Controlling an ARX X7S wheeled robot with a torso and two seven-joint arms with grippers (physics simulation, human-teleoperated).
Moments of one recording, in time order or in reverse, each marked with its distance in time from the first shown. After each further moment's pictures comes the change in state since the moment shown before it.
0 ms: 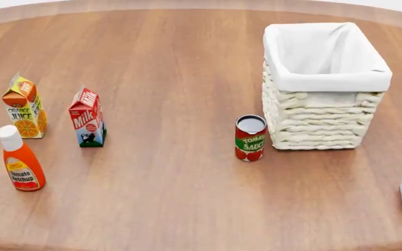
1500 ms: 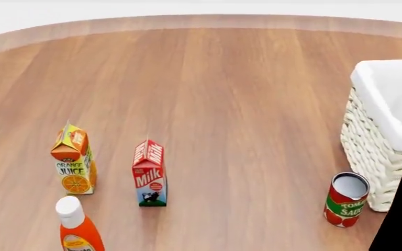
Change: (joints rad) left arm 0.052 -0.094 0.035 0.011 -0.044 0.081 -0.082; right arm -0.194 0.240 -0.127 -0.014 -0.127 -0.252 0.118
